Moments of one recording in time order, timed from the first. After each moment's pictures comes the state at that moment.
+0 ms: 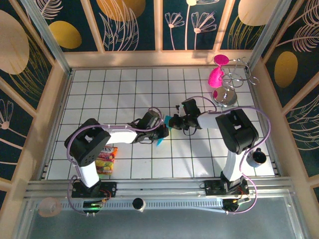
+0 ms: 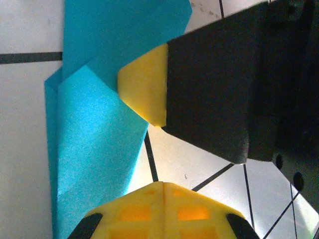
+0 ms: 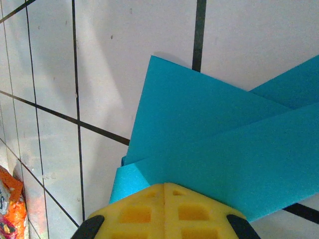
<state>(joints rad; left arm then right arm) -0.80 1.81 0.87 0.16 0.26 -0.83 0.49 1.86 0.88 0.03 -0.52 0.62</state>
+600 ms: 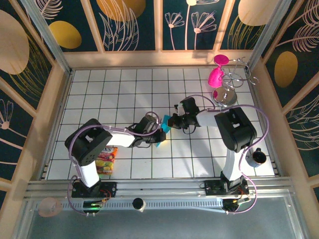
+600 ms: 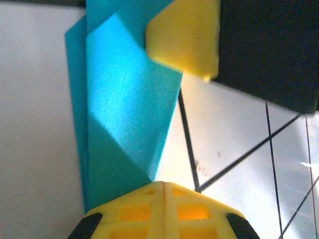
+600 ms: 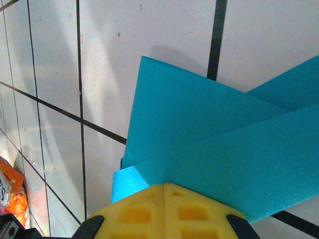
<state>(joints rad) -0.79 1.80 0.74 0.27 0.29 -0.82 0.48 1.89 0.94 -0.02 -0.55 0.57</state>
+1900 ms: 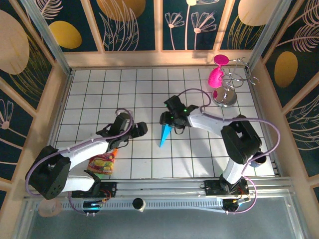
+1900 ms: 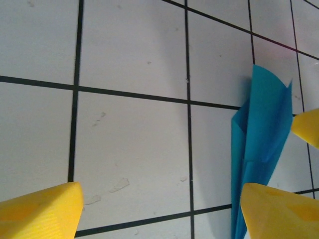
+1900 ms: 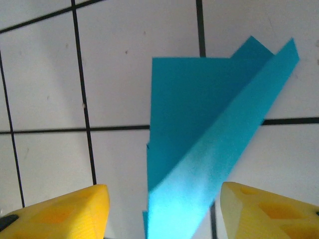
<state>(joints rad) -0.62 1.31 0.57 -0.06 -0.01 -0.79 0.73 1.75 1.14 -0.44 0.01 0.82</state>
